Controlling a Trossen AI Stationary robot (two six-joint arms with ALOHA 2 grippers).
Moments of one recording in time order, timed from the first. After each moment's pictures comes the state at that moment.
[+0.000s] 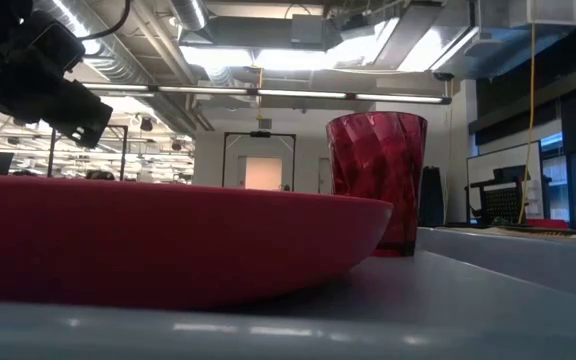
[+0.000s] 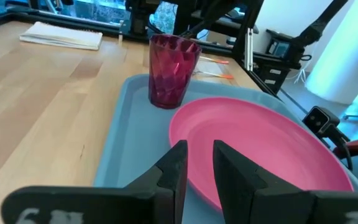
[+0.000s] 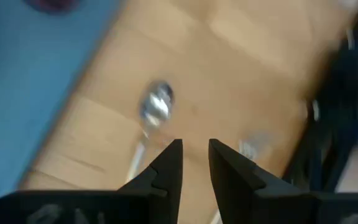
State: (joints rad) left arm -0.16 0.27 0.01 0.09 0.02 -0.23; right arm 0.77 1.79 1.53 -1.57 0.16 1.93
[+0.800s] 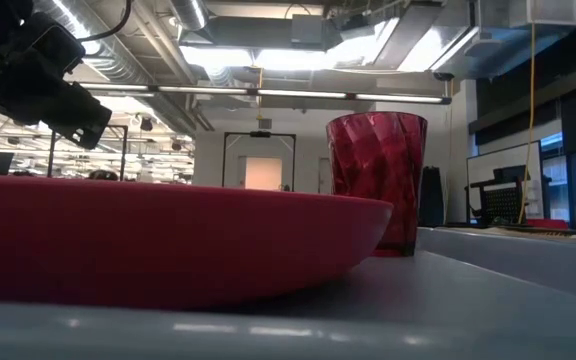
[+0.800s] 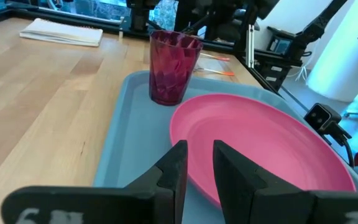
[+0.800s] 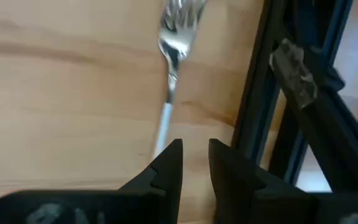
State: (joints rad) left arm -0.16 0.27 0.01 0.08 0.02 -0.23; right arm 0.98 1.79 1.14 -1.23 -0.22 2.30
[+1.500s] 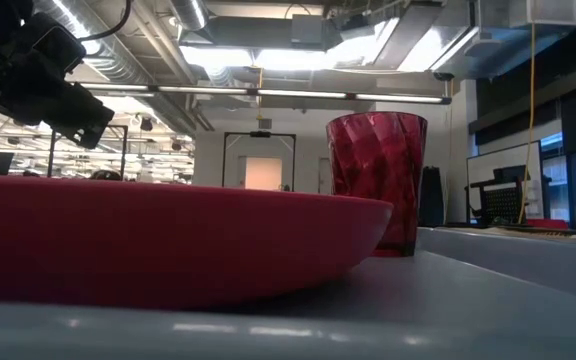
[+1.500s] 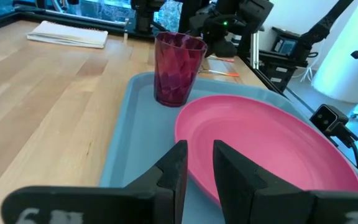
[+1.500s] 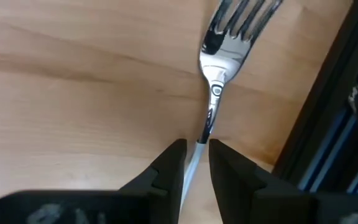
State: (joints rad) left arm -0.16 0.27 0.01 0.08 0.00 -0.23; right arm 0.90 1.78 0.94 -0.94 -0.23 2.16
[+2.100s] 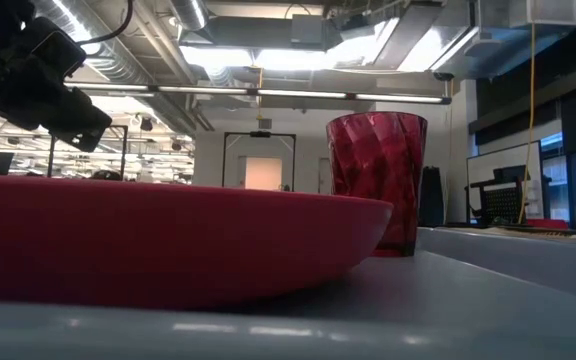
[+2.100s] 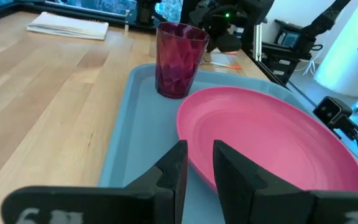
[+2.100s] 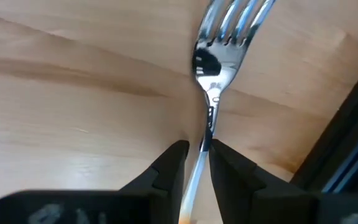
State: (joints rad) left arm -0.16 0.27 0.01 0.05 0.00 -0.23; right arm 0.78 1.78 0.95 -0.92 -0.22 2.01
